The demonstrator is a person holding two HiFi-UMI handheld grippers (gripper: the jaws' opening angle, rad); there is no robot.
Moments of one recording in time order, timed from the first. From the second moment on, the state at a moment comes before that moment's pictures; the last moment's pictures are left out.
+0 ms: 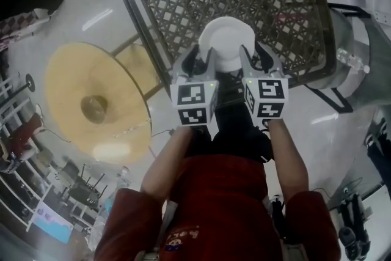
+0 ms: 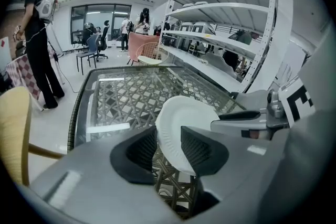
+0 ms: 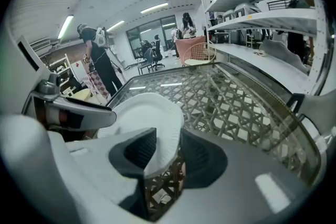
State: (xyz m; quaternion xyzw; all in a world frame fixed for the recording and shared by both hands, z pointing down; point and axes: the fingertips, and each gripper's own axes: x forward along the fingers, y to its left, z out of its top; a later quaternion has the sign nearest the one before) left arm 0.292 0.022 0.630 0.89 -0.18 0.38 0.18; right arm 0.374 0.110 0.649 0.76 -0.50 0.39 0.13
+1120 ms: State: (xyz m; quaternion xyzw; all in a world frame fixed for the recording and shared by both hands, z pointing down) left arm 0.288 0.031 0.689 0.86 -0.18 0.43 0.18; right arm 0.372 0.112 0.690 0.75 -0.50 0.40 0.18
